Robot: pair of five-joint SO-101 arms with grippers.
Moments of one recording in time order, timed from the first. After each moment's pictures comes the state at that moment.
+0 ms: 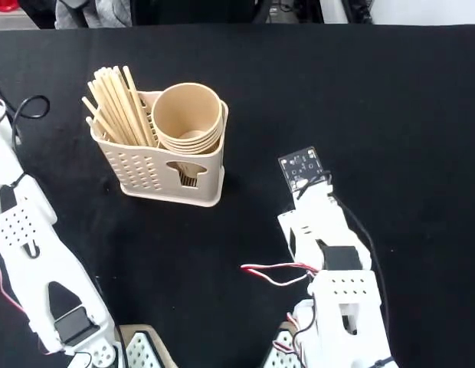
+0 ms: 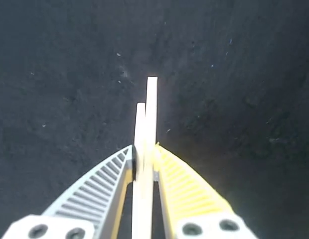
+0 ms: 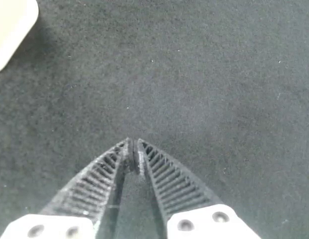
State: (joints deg) left arm -38.9 66.6 -92.7 100.6 -8.0; right arm -1.3 -61.0 81.5 39.6 19.4
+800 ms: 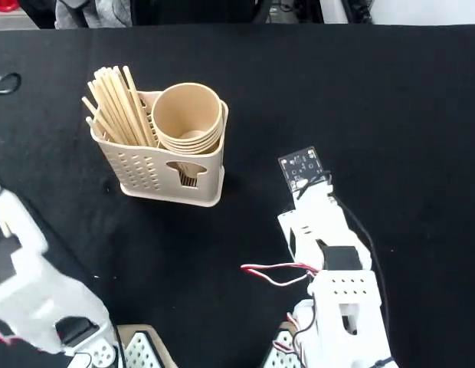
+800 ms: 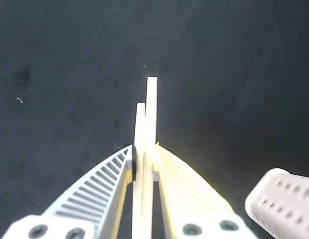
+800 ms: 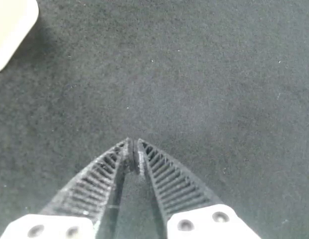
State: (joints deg) left arm -39.5 7.7 -42.6 96.5 -4.9; right arm -1.3 -61.0 81.5 39.6 19.4
